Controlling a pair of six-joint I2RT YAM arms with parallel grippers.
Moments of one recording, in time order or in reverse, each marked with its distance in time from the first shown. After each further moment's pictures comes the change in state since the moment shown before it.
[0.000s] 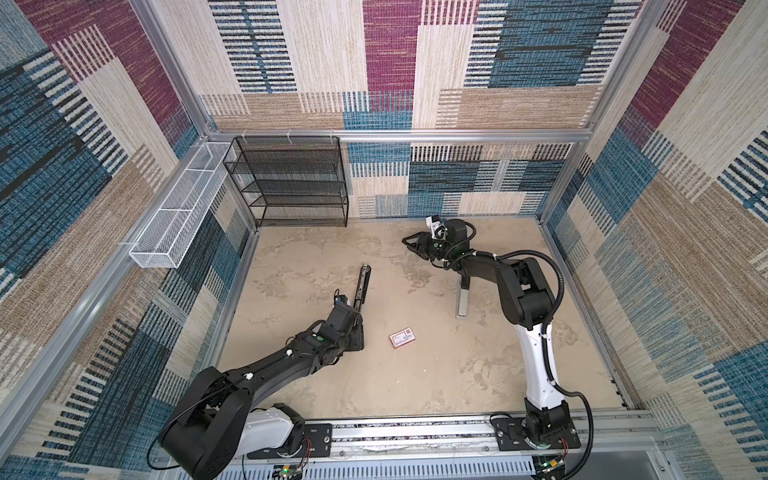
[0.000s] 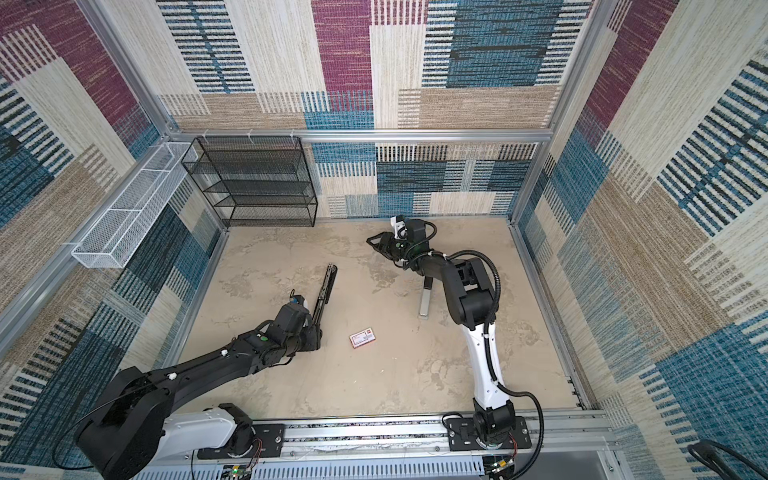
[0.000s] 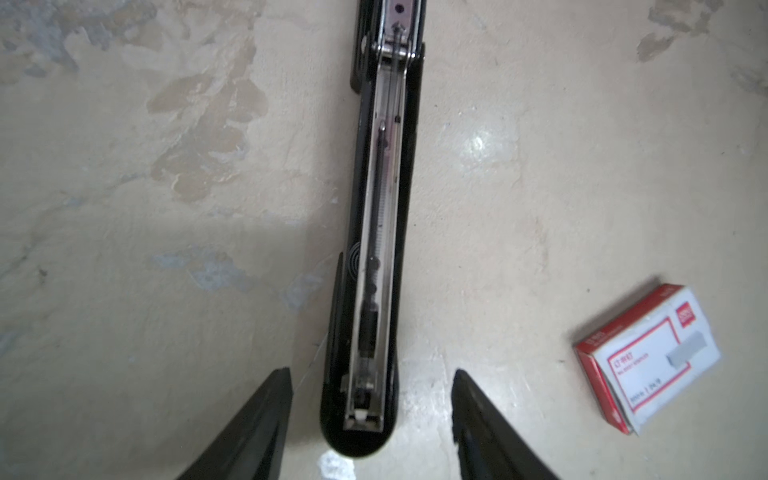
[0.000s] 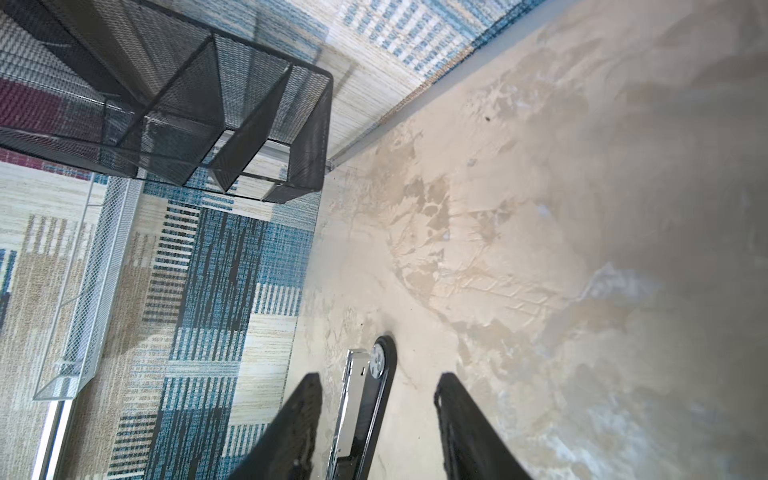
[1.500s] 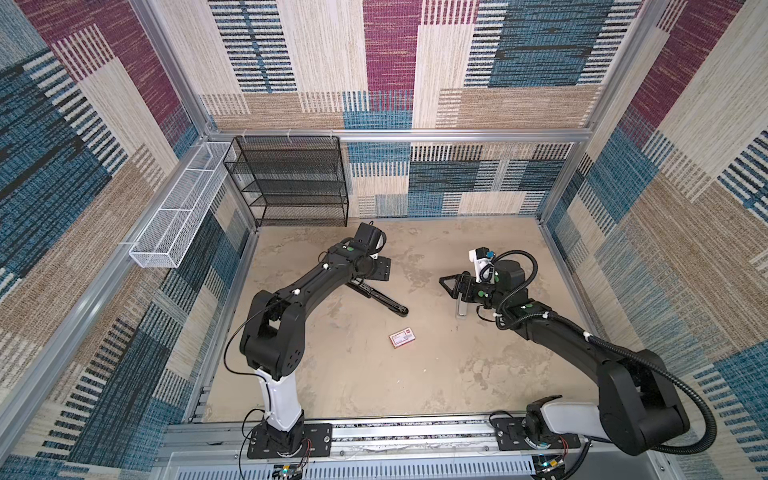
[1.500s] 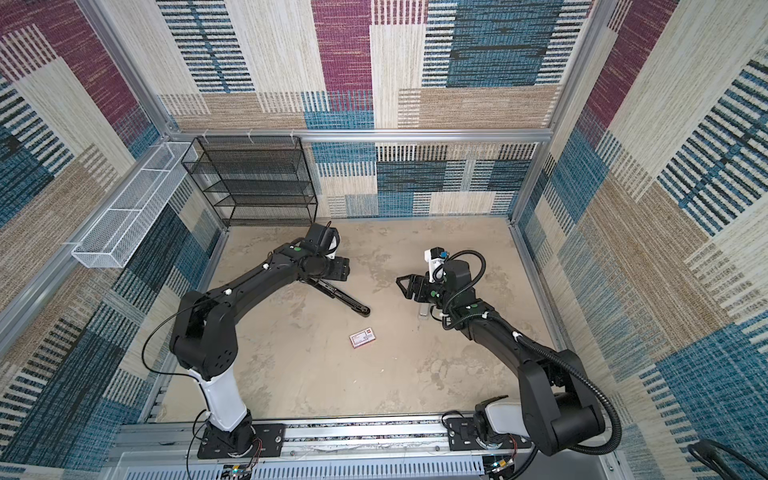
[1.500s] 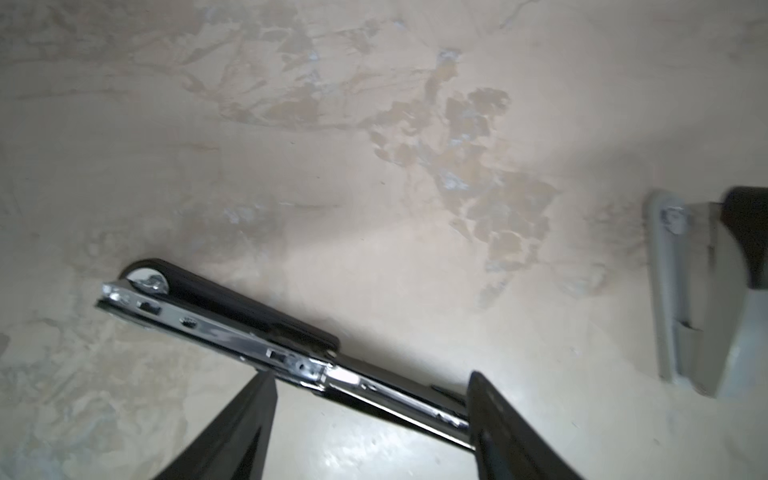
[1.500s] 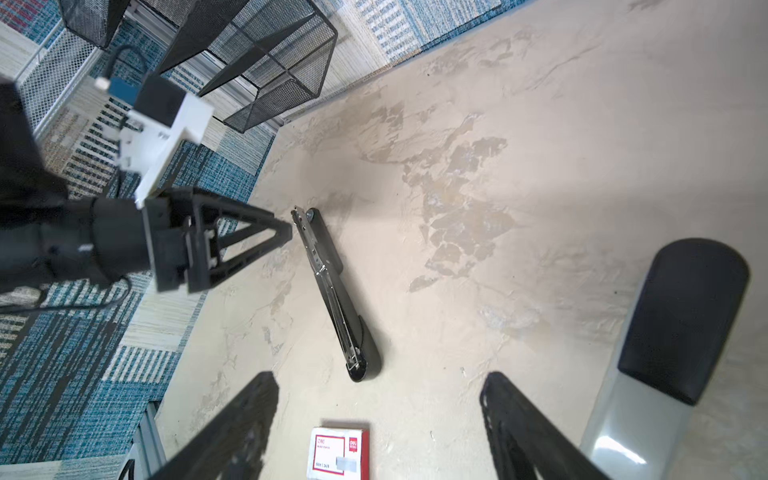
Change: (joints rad) left arm 0.132 0.654 1.030 -0.426 0.138 0.296; right arm -0.012 -1.007 -0.908 -0.201 0.255 -0.363
